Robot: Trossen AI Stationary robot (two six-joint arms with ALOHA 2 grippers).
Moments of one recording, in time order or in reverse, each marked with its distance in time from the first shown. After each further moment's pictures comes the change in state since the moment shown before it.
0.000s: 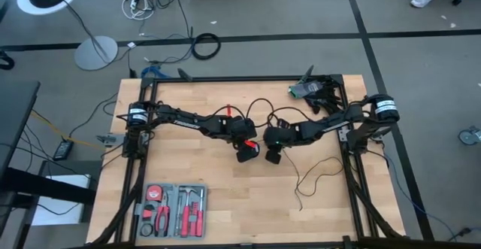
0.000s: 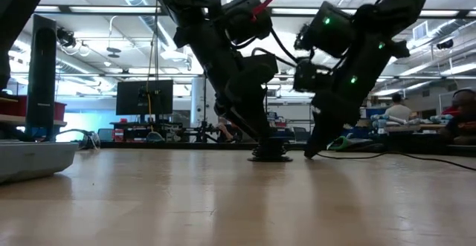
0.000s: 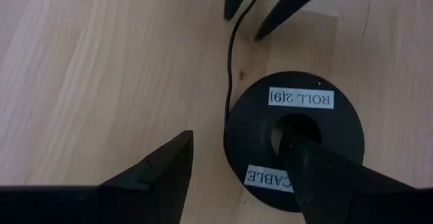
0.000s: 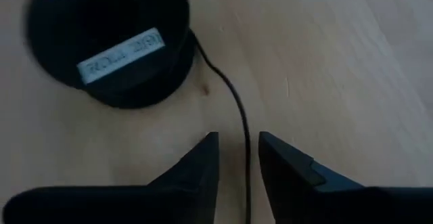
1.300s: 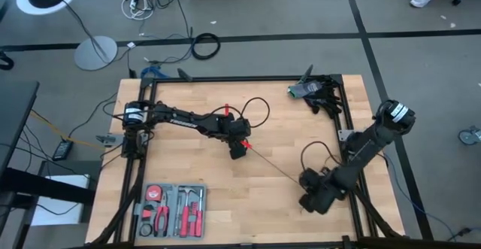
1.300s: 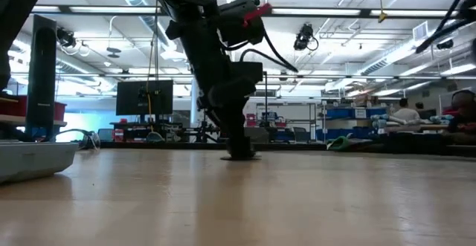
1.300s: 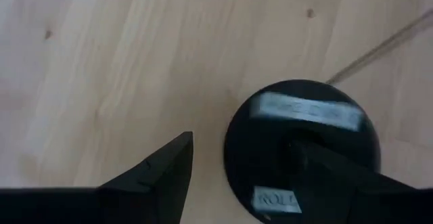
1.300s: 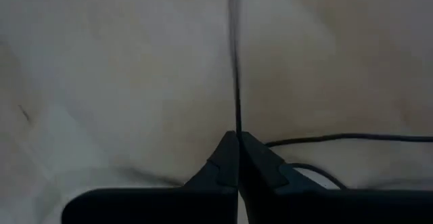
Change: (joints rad) left arm 0.010 -0.042 -0.006 -0.169 -0.130 -0.024; right arm 0.843 -0.109 0.004 -0.484 -0.065 1.302
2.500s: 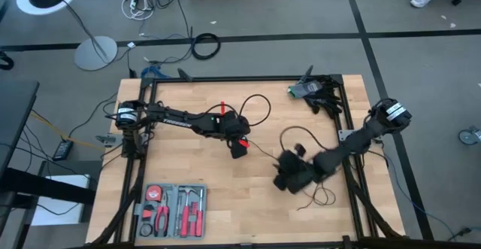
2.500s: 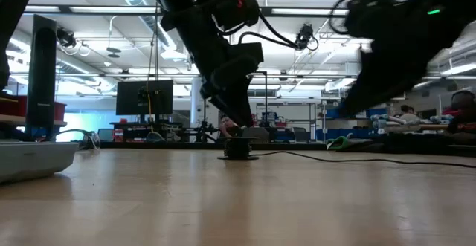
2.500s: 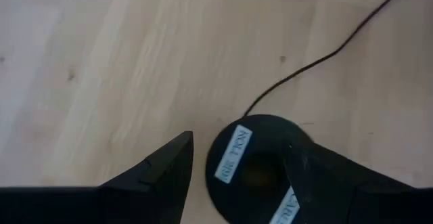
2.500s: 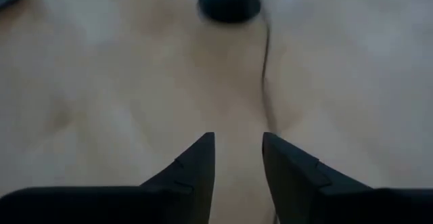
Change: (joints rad) left arm -0.014 -0.077 -0.038 0.089 -0.003 0.021; right arm -0.310 0.023 0.063 0.218 0.512 -0.565
